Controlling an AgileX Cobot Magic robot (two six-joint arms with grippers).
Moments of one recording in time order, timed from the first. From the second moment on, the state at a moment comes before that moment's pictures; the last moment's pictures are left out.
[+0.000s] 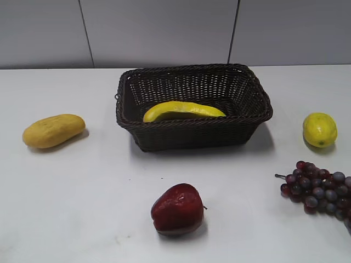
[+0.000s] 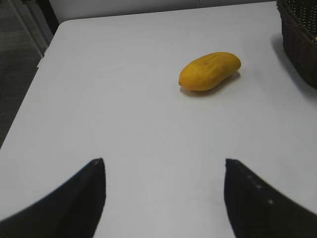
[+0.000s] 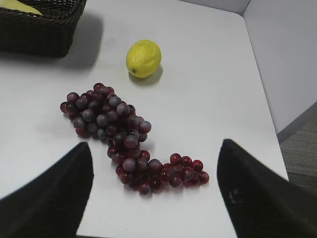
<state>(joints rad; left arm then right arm) 0.03 0.00 -0.49 -0.14 1.09 0.16 0.15 -0.01 -0.50 -0.09 1.05 -0.08</state>
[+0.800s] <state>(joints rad) 0.03 0.00 -0.49 -0.14 1.09 0.16 0.15 -0.01 -0.50 -0.09 1.05 -0.08</state>
